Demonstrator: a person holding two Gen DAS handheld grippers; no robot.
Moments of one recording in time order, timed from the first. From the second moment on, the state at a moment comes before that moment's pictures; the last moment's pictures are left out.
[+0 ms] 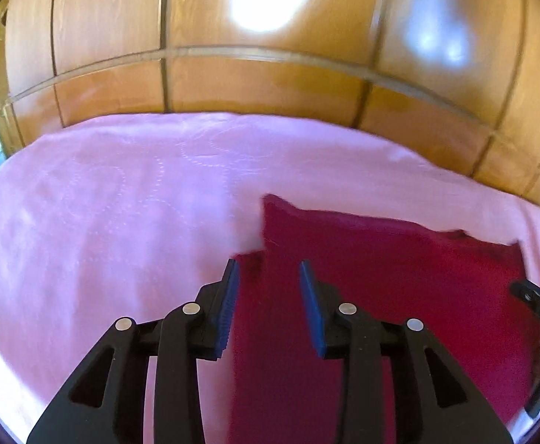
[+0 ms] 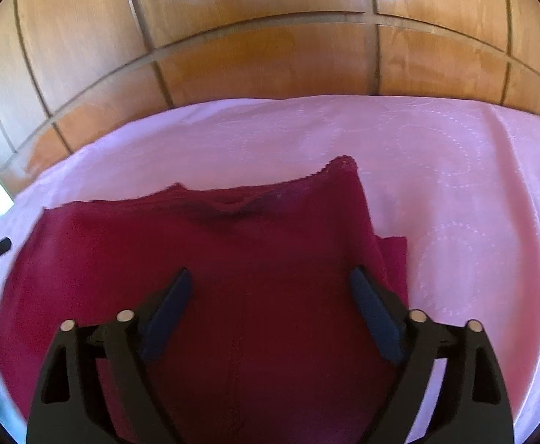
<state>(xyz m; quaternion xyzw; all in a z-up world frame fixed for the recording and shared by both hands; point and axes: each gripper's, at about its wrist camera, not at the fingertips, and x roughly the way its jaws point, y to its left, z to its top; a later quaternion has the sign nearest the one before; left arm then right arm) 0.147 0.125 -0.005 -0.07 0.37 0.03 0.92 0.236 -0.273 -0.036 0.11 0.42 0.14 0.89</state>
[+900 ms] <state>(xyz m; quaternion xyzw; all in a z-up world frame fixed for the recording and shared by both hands) 0.096 0.084 -0.035 -0.07 0.41 -0.08 0.90 0.139 -0.333 -0.043 0.28 0.45 0.16 0.83</state>
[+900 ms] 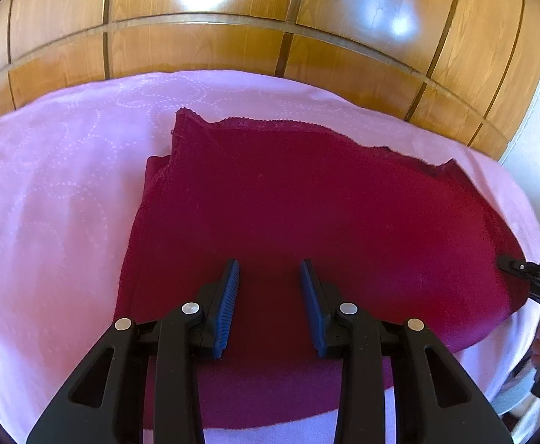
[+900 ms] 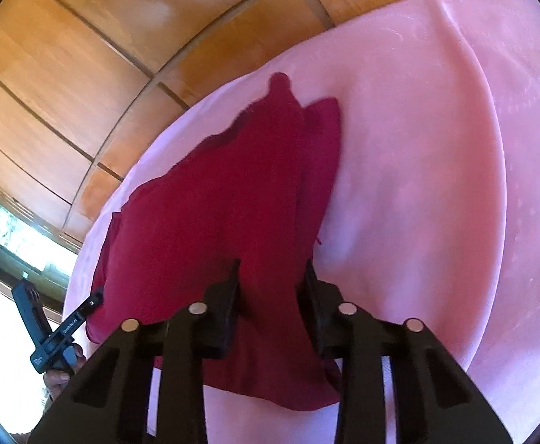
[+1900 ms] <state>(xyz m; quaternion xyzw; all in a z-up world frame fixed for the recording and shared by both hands) 0.081 0.218 -0.005 -0.35 0.38 -0.20 0.83 0.154 -0.006 0.023 0.03 0.42 0.41 0.81</state>
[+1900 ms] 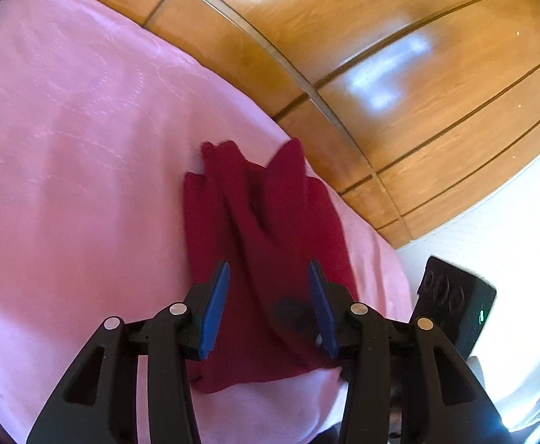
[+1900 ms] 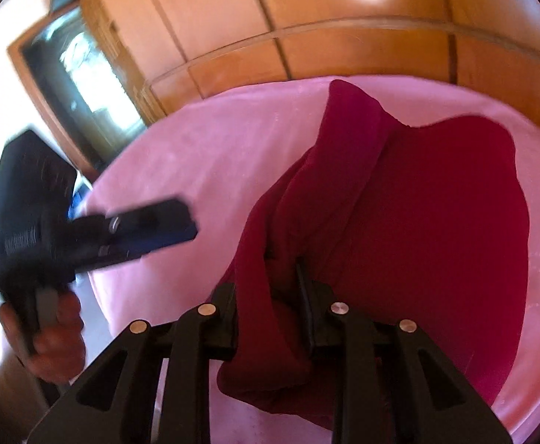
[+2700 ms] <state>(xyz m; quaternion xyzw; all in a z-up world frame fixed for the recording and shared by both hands) 0.119 0.166 0.010 -0.23 0.44 -0.17 0.85 0.117 -0.129 0.009 0.13 0.40 0.36 0.83</state>
